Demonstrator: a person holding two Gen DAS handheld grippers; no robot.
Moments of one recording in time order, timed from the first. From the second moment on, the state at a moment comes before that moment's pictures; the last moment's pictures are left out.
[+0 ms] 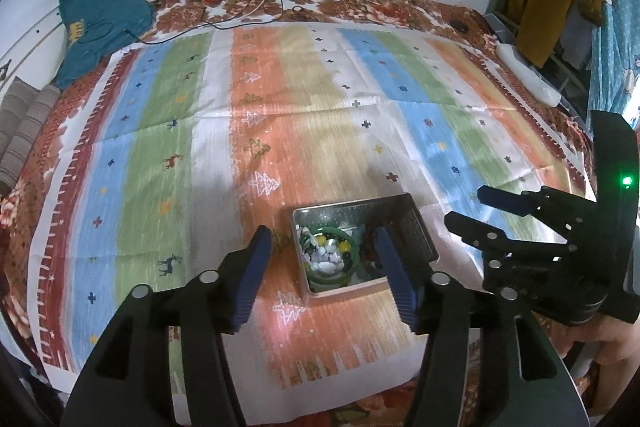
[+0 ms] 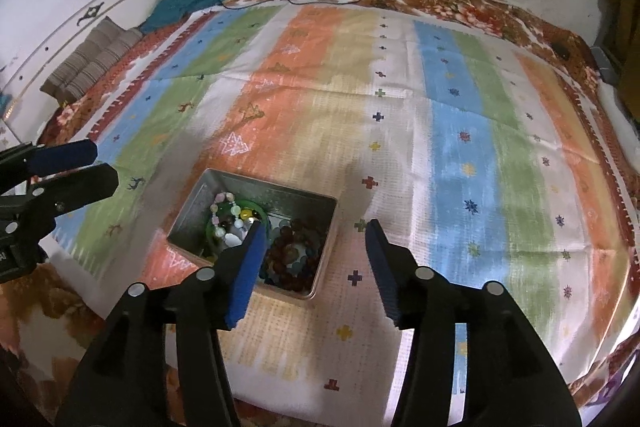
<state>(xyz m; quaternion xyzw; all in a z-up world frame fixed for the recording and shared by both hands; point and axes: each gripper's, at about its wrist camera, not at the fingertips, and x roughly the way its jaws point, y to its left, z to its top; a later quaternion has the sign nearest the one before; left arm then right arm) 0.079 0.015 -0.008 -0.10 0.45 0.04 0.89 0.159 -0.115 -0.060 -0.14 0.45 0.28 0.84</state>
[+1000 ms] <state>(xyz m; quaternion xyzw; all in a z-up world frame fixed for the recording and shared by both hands) 0.023 0.008 -0.012 -0.12 0.43 0.04 0.89 0.112 -0.149 -0.040 -0.12 0.41 0.29 0.85</state>
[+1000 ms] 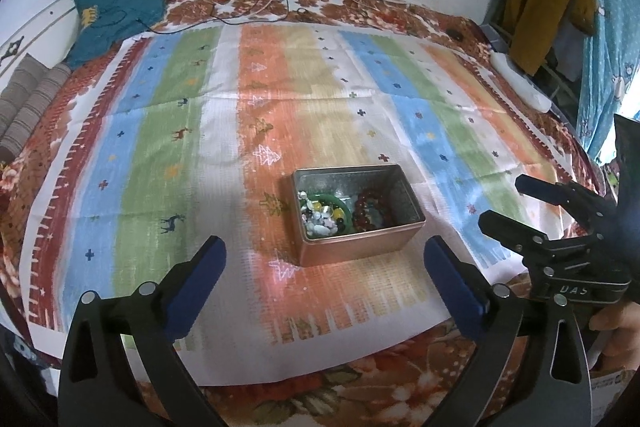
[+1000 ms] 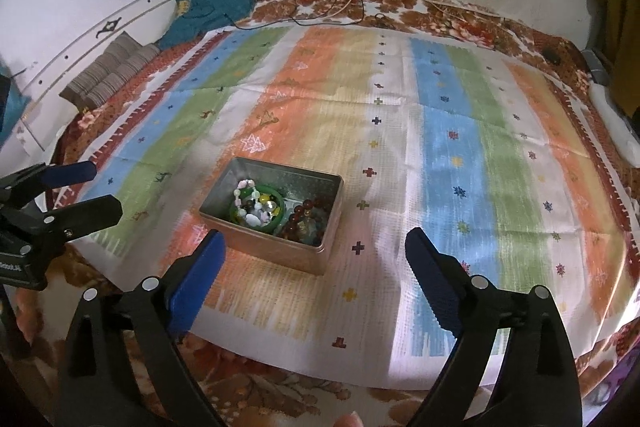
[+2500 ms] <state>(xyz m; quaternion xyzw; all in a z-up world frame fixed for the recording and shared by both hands) 0.000 -0.006 -0.003 -0.08 0.38 0.03 0.92 0.081 -0.159 -0.026 -0.13 0.37 0.30 0.87</state>
